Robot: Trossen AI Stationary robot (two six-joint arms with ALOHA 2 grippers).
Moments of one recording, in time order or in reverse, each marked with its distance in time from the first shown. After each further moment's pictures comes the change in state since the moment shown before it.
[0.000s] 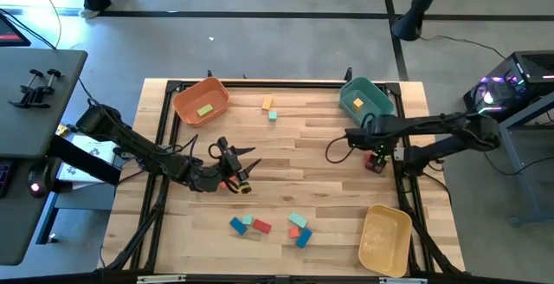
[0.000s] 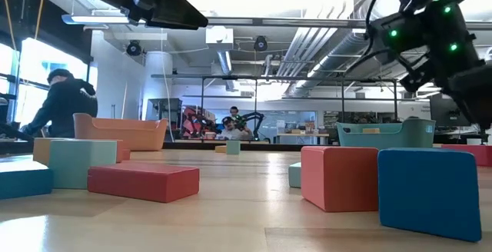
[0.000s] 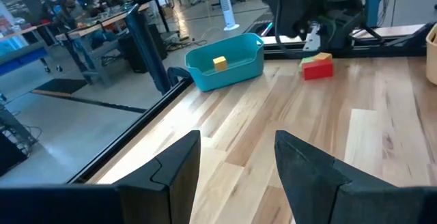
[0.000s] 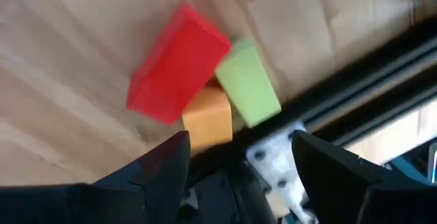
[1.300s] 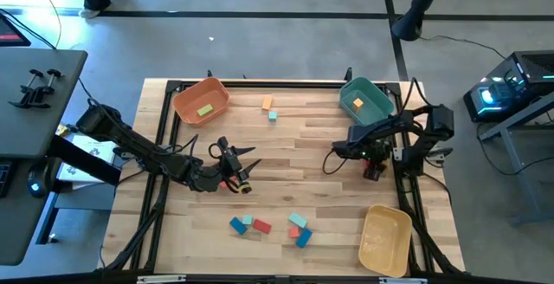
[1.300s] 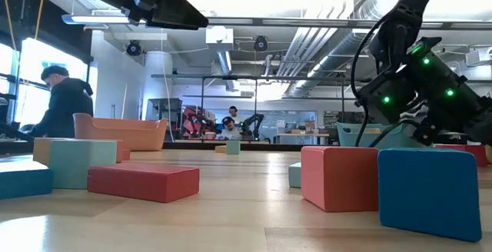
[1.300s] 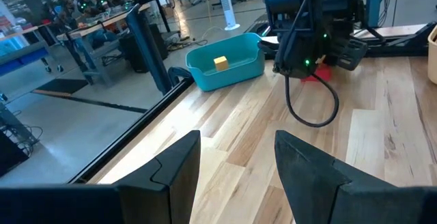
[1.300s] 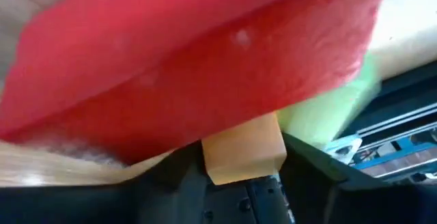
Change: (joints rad) left arm 0.000 0.000 0.000 0.001 -0.001 0.003; right arm 0.000 0.436 -0.042 0.122 -0.069 -0.061
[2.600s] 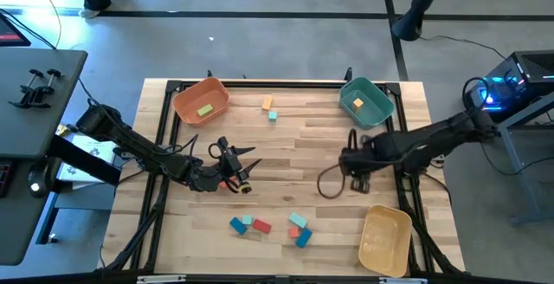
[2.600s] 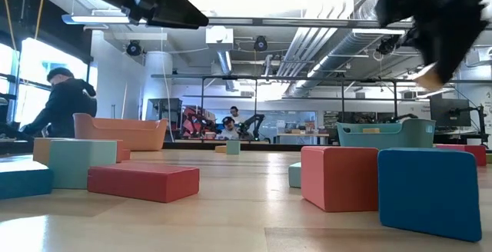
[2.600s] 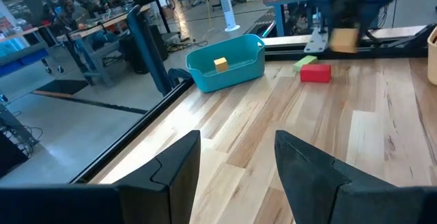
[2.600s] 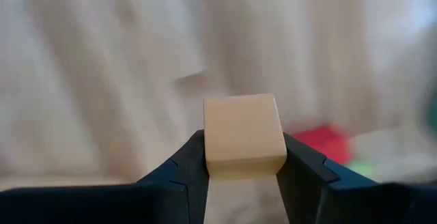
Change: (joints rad) left arm 0.000 0.000 0.000 0.011 0.000 0.006; right arm 0.463 -0.414 0.333 0.017 0.021 0.230
